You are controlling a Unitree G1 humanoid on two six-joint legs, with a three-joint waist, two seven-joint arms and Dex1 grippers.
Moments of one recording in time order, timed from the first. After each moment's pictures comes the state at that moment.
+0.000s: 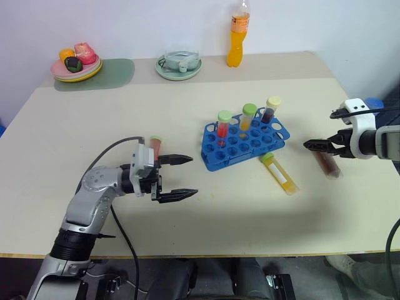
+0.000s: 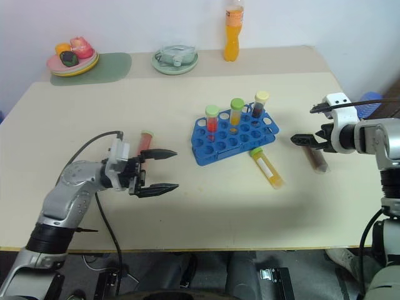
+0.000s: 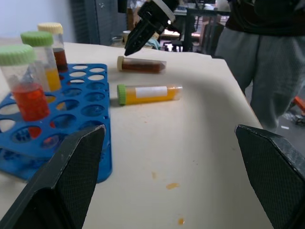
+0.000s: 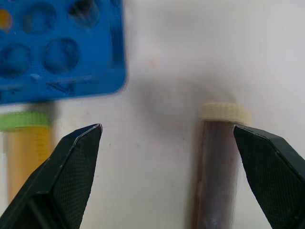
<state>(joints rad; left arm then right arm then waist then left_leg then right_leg) -0.29 0.52 -0.06 -0.10 -0.51 0.19 -1.24 -0.76 -1.04 0.04 0.27 0.39 1.22 0.74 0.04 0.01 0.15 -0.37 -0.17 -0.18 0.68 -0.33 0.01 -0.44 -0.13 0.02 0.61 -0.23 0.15</state>
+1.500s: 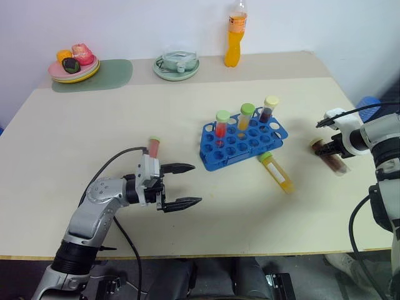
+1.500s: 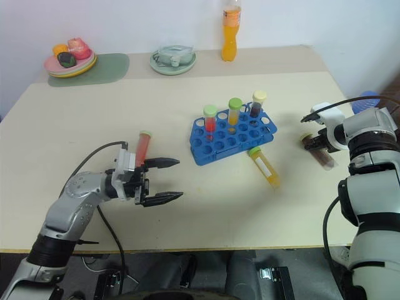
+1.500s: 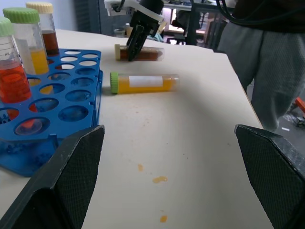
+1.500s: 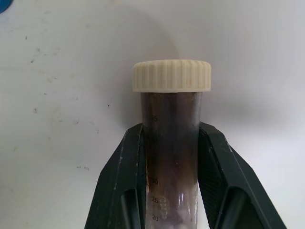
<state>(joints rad) -0.21 0.51 -0.08 -0.17 -0.49 0.19 -1.17 -1.11 -0.87 0.33 1.08 -0.16 0.71 1.07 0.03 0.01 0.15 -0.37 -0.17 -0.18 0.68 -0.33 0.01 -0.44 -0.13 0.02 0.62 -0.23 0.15</state>
